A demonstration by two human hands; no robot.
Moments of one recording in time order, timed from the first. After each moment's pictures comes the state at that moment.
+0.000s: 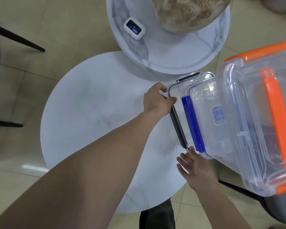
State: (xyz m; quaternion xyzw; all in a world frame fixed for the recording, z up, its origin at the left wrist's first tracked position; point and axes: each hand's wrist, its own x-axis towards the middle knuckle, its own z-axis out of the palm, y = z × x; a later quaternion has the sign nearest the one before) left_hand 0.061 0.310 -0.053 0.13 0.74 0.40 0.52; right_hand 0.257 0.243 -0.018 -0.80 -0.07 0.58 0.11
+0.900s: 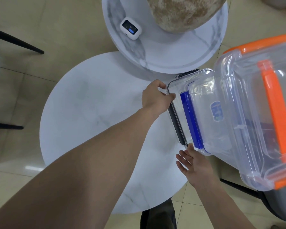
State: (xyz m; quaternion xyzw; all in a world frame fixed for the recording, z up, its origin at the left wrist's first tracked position) left_hand 0.058 0.319 -0.054 0.13 0.75 0.39 0.52; right_hand 0.256 0.250 -0.018 -0.80 -0.08 0.59 0.10
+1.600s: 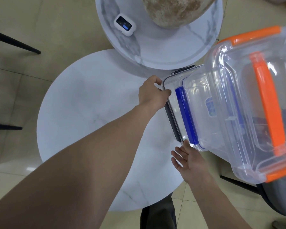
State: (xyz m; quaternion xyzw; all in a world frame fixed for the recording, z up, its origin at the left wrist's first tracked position) left_hand 0.061 0.322 -0.059 0.15 0.76 0.38 0.51; right_hand 0.253 0.241 -0.024 -0.79 -0.06 0.60 0.13
